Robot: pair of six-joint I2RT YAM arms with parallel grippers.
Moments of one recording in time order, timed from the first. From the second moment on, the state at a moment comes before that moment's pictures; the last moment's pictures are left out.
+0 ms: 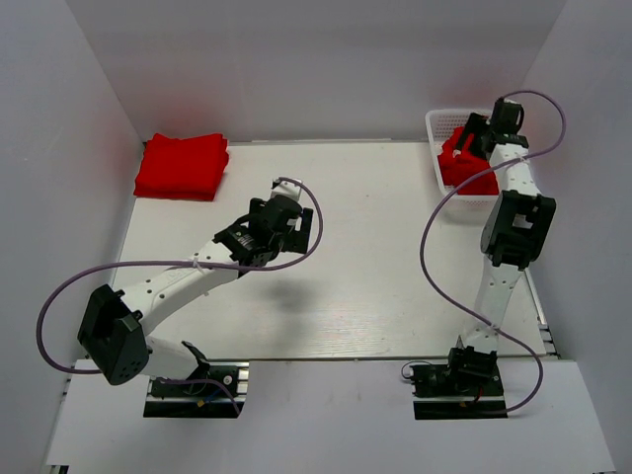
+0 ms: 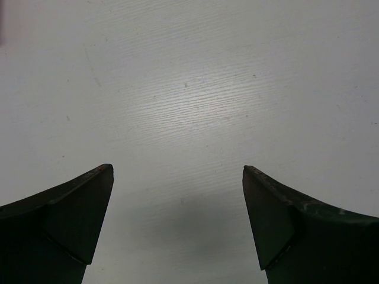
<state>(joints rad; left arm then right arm) -0.78 1.36 1.09 -0.45 -0.47 -0.32 -0.15 2.25 2.05 -0.43 -0.02 0.21</state>
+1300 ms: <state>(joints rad) -0.77 1.41 1.09 -0.43 -0.49 -0.30 -0.22 2.35 2.08 -0.25 0.00 0.15</state>
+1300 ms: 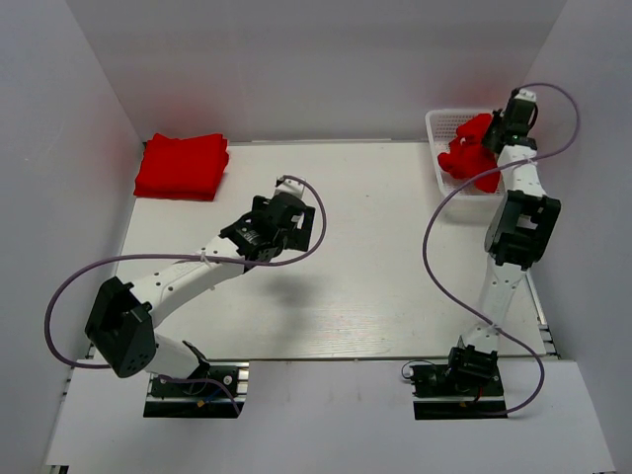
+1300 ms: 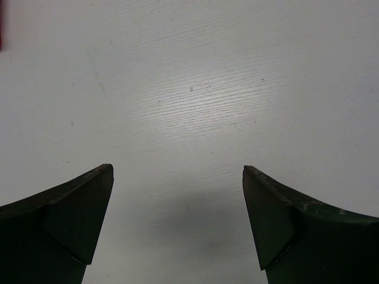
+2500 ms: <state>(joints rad) -0.73 1.38 1.36 -0.83 -0.62 -0.54 0.28 1.63 1.88 -0.40 -0.77 0.12</state>
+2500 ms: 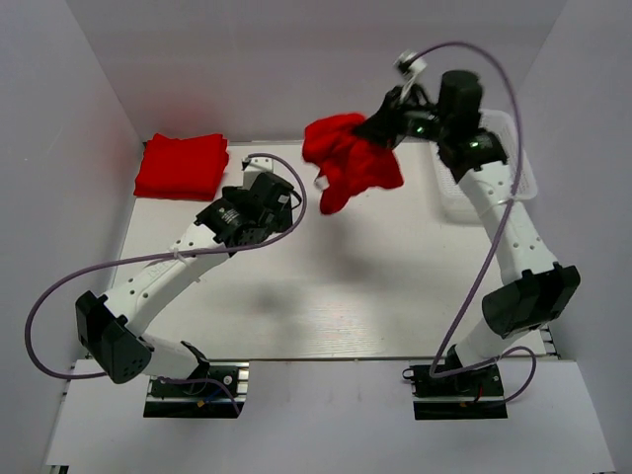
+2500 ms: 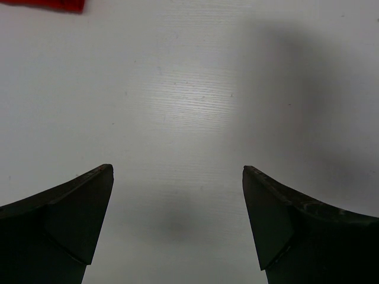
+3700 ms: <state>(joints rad) -0.63 1.37 1.20 -0.89 -0.56 -0.75 0.48 1.28 1.05 -0.47 -0.02 0.28</state>
